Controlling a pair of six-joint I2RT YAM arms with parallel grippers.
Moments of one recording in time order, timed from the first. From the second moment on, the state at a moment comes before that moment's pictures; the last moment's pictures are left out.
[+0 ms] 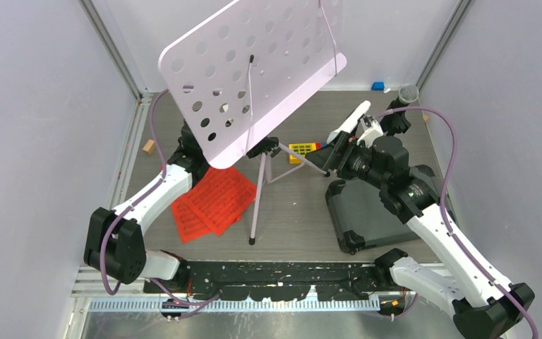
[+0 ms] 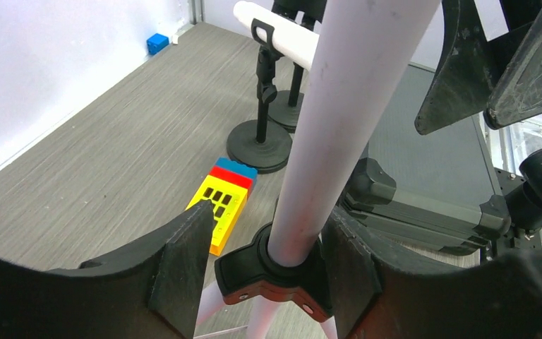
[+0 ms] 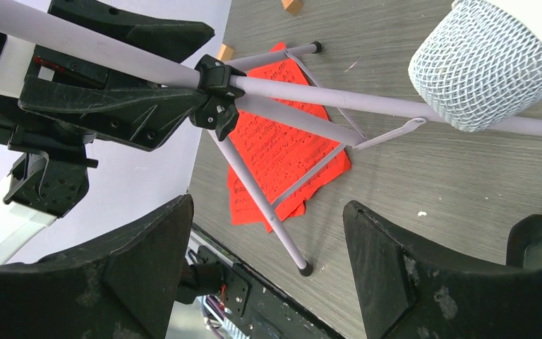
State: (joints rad) left arm -0.41 1.36 0.97 0.38 0.76 -0.07; right arm 0.47 0.89 0.92 -0.33 -0.22 0.82
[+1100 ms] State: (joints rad) left arm -0.41 1.35 1.01 0.32 0.79 0.03; right arm 0.48 0.88 0.90 -0.33 -0.19 0.81
